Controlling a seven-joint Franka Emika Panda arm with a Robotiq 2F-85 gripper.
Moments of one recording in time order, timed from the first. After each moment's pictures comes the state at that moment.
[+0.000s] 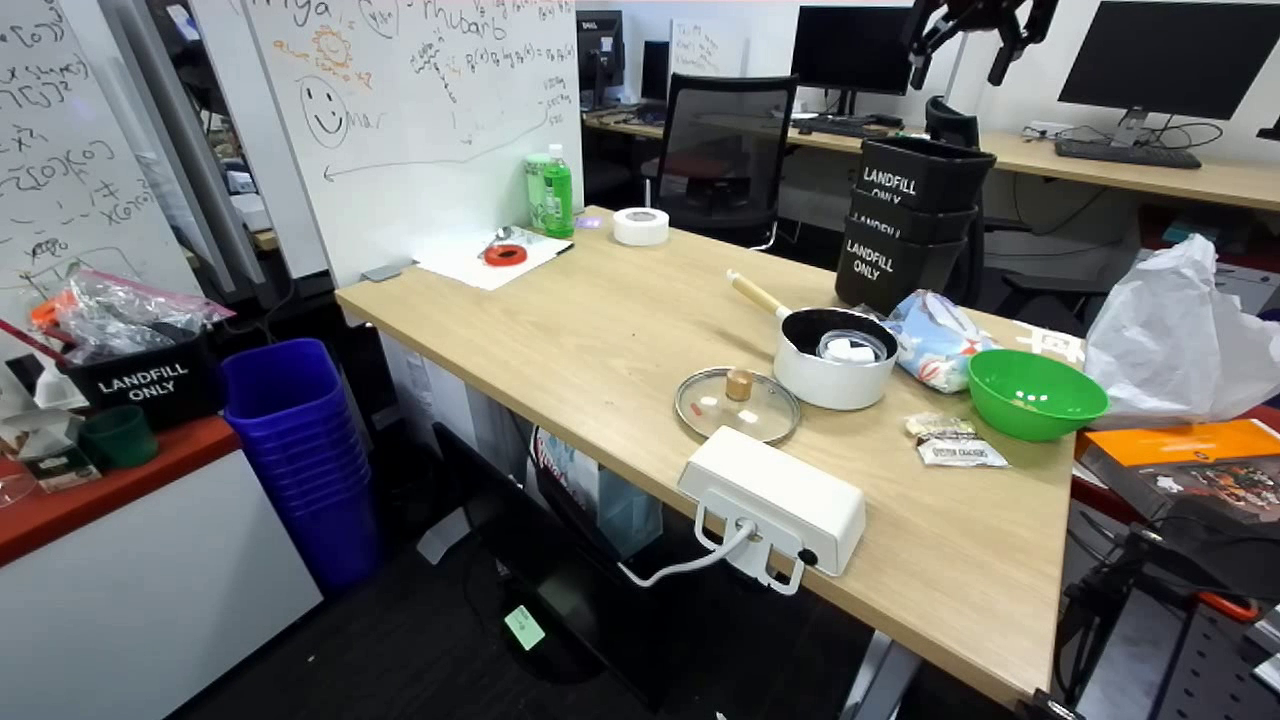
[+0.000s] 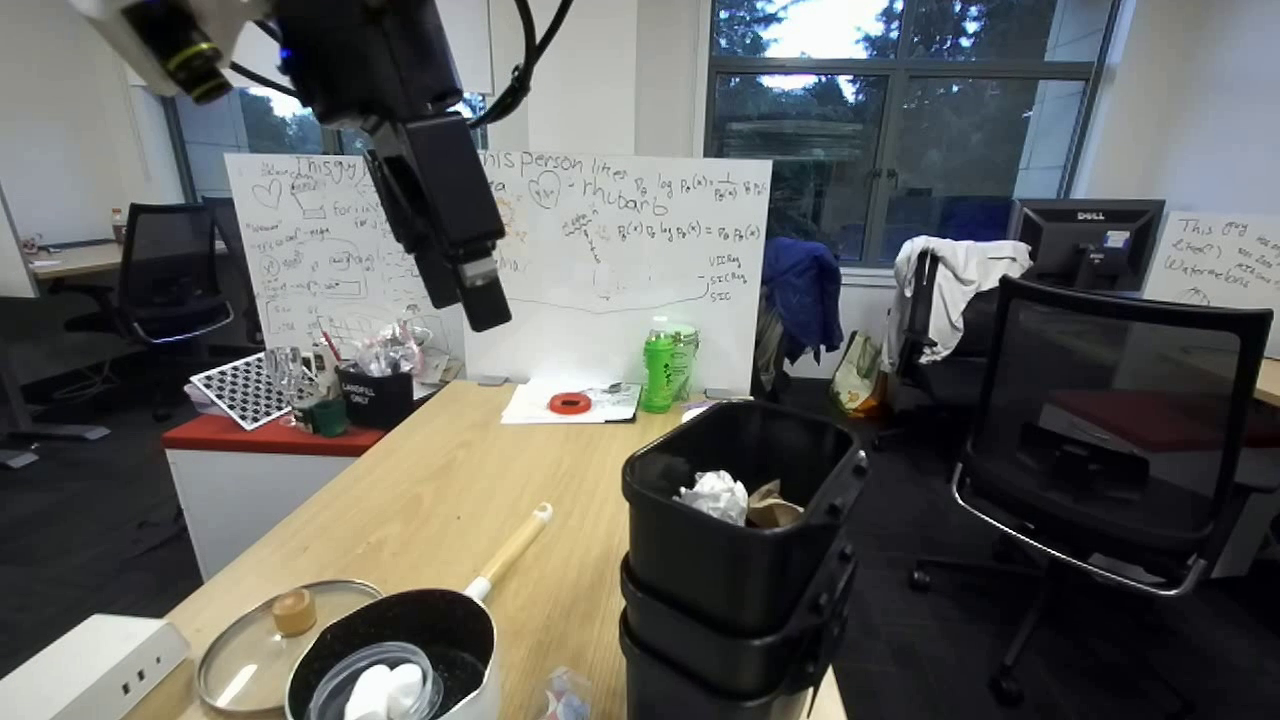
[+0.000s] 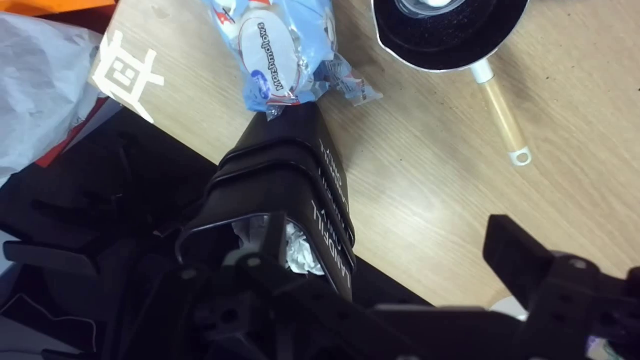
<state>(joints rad) -0.18 0.01 -0.15 -1.89 -0.18 2.11 0.40</state>
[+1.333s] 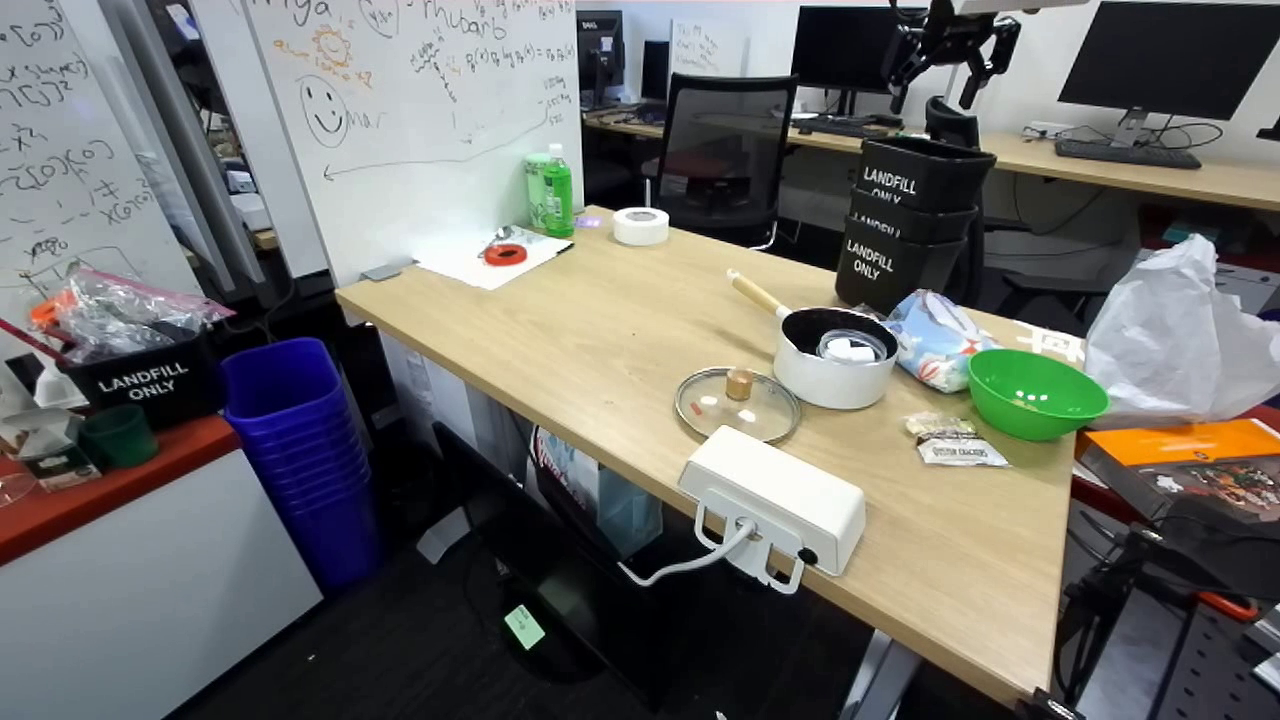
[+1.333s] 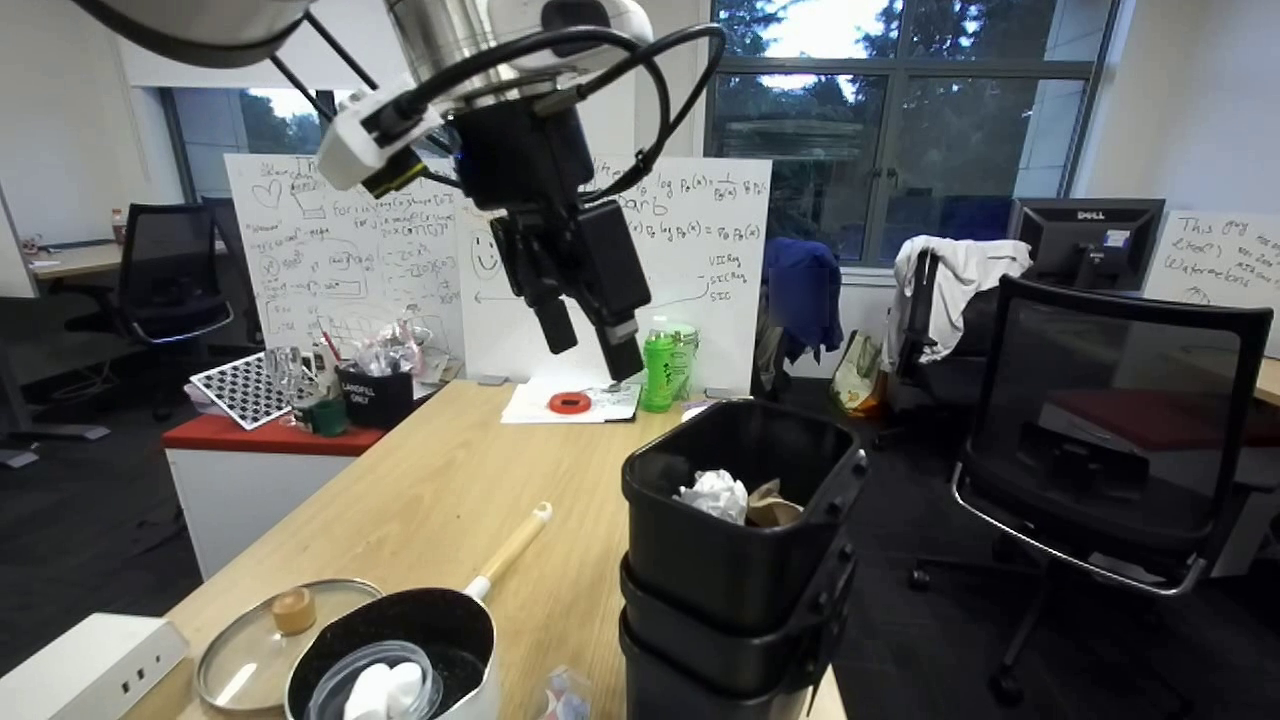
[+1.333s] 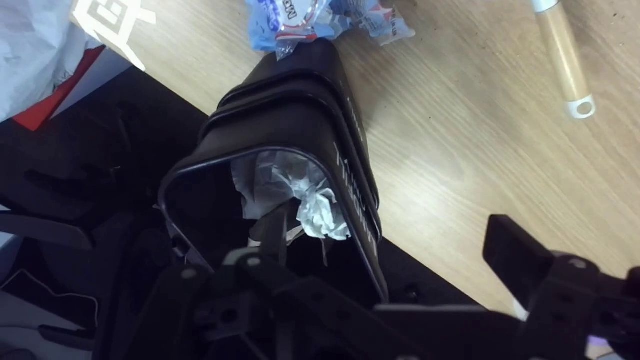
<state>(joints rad) -0.19 0.21 -0.21 -1.75 -0.16 2.21 0.32</state>
